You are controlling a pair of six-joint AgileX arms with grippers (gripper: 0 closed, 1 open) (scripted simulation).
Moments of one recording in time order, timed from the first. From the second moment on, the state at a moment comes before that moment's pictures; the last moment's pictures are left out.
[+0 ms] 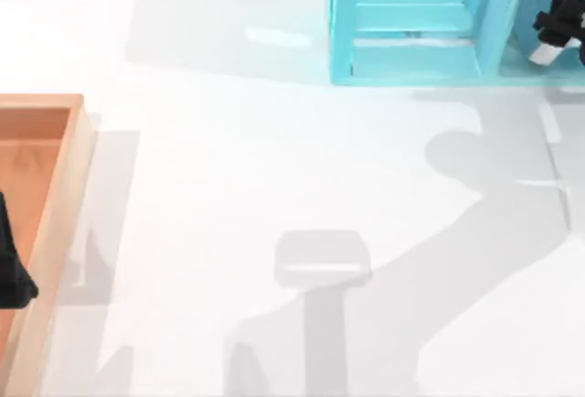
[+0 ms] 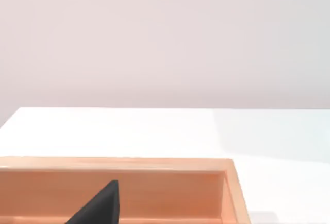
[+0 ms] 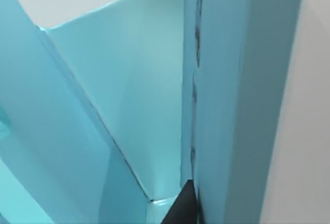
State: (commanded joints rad) left arm 0.00 0.00 0.00 0.00 0.00 0.00; right arm -0.07 2.37 1.26 0.99 -0.10 0.39
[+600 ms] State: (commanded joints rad) left arm 0.00 0.00 0.00 0.00 0.00 0.00; right arm -0.07 2.08 1.12 0.83 -0.12 0.40
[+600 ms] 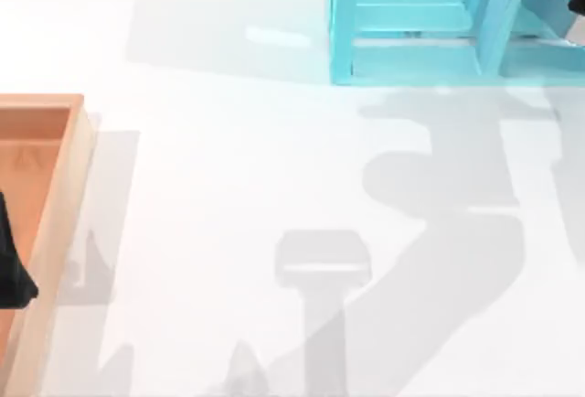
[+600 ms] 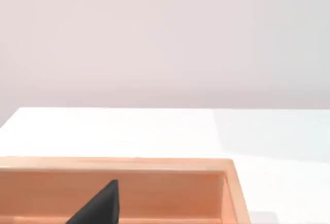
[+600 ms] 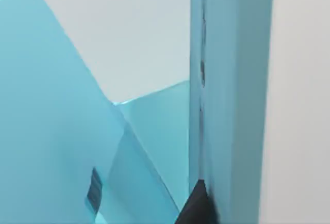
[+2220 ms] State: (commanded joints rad) left arm 0.00 0.00 0.00 0.00 0.00 0.00; right arm 0.26 1.40 0.79 0.44 0.05 0.10
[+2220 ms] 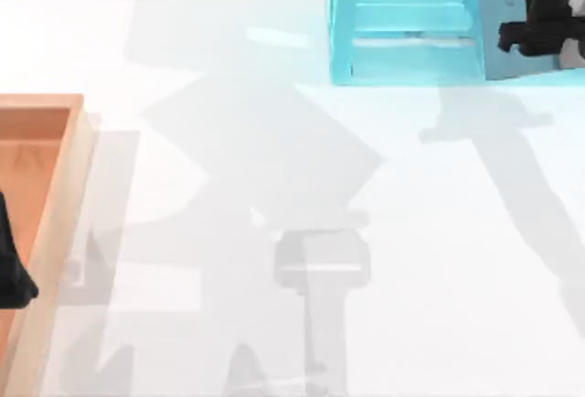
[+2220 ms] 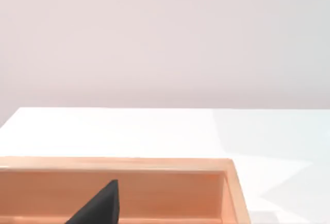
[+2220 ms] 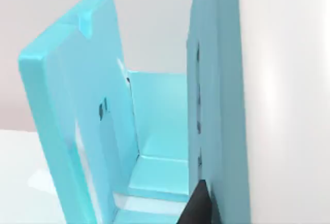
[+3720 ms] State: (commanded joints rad) left arm 0.00 0.00 0.00 0.00 0.00 0.00; right arm 1.01 1.89 0.84 0.69 0.73 -1.24
